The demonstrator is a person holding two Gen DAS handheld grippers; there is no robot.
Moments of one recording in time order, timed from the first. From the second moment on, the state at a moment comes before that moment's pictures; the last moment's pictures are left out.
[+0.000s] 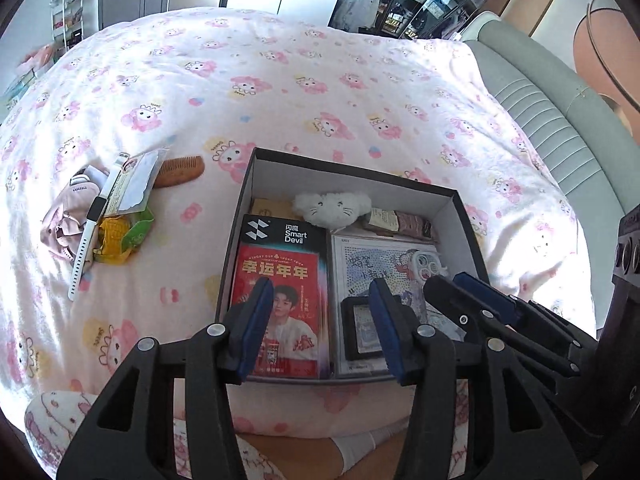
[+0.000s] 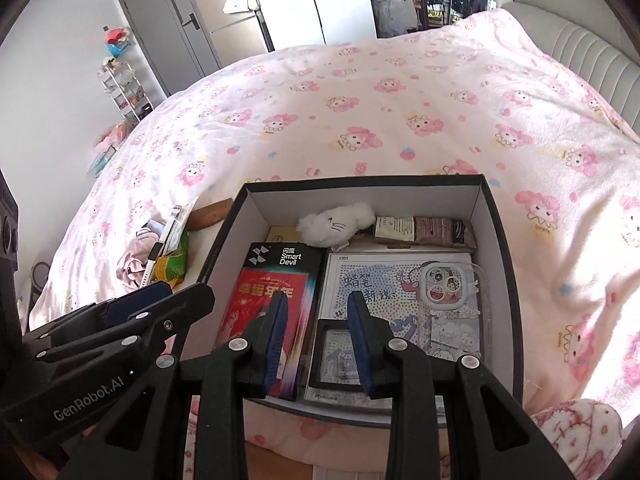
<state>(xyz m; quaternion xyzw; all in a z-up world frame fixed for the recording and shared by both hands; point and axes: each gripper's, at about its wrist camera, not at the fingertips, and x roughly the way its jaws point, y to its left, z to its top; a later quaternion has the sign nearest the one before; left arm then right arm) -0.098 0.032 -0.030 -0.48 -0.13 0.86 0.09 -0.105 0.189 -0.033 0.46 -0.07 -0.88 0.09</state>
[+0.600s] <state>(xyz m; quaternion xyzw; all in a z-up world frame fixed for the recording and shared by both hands) -0.009 -0.047 0.004 -0.44 -0.15 0.88 0.02 -0.044 0.104 0.003 0.42 -0.02 -0.89 0.18</state>
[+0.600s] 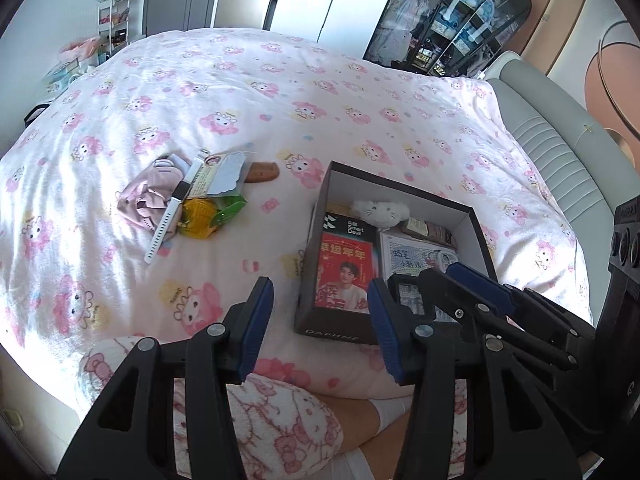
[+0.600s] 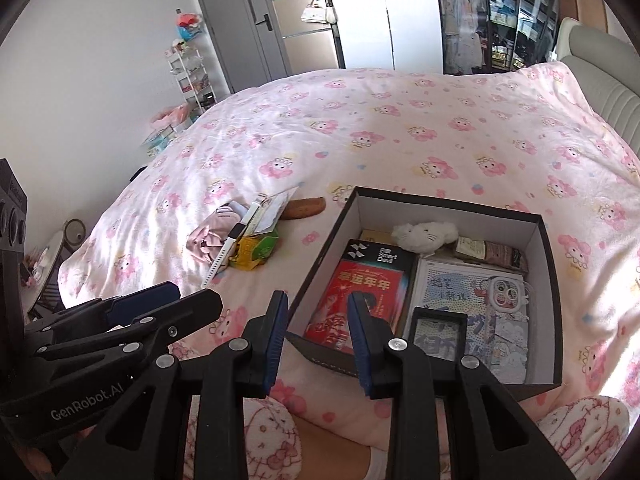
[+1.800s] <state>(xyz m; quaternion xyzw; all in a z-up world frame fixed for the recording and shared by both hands) -0.016 -0.181 -0.053 -0.44 -0.28 0.85 -0.06 -0.091 -0.029 -0.041 0.47 0.02 -0.84 0.25</state>
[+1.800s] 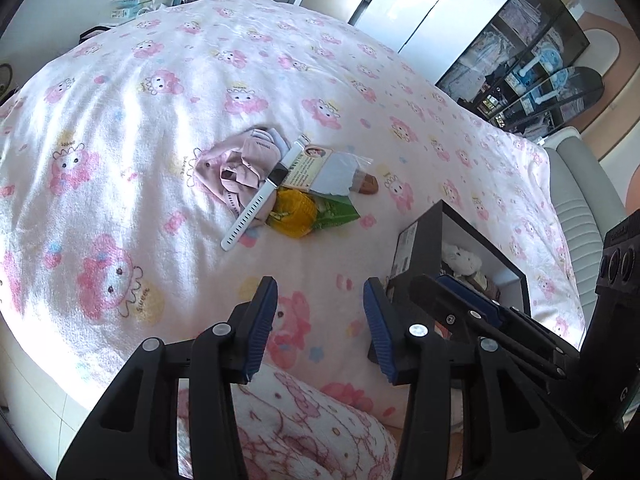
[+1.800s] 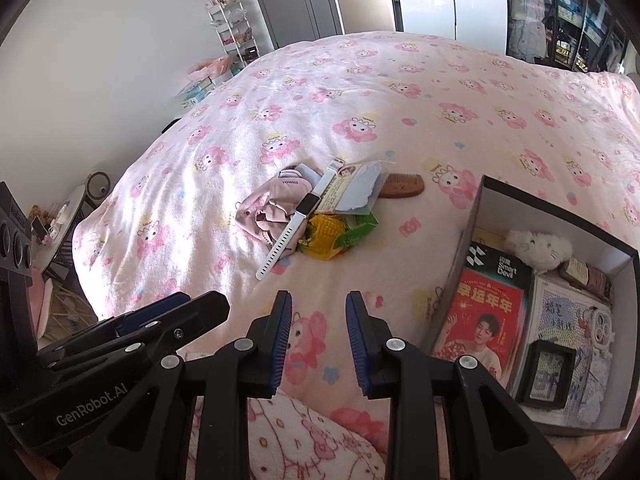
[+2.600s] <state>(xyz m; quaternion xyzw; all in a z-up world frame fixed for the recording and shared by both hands) -0.114 -0.277 -0.198 -0.48 -0.48 0.71 -0.20 -0.186 -0.078 -0.134 0.55 -0.01 -0.81 0.22</state>
